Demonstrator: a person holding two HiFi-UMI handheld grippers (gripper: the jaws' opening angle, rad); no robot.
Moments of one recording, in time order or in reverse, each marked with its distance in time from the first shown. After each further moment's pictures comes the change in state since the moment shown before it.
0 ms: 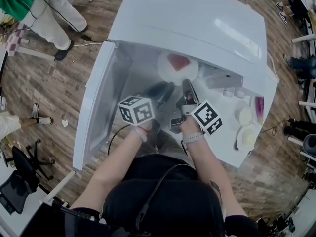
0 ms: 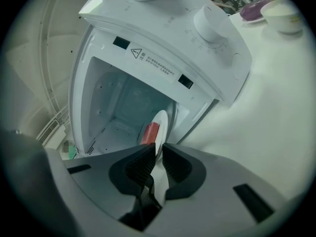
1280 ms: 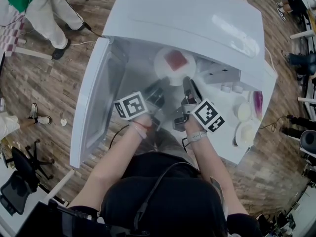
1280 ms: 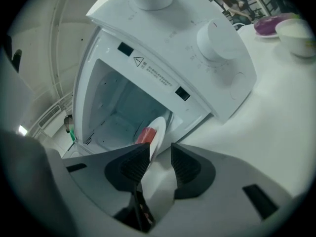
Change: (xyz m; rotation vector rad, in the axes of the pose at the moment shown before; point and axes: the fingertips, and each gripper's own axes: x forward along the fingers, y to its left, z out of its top) left arm -0.002 0.004 0.003 -0.303 -0.088 -0.050; right arm -0.011 -0.014 0.010 -0.148 0.022 -0.008
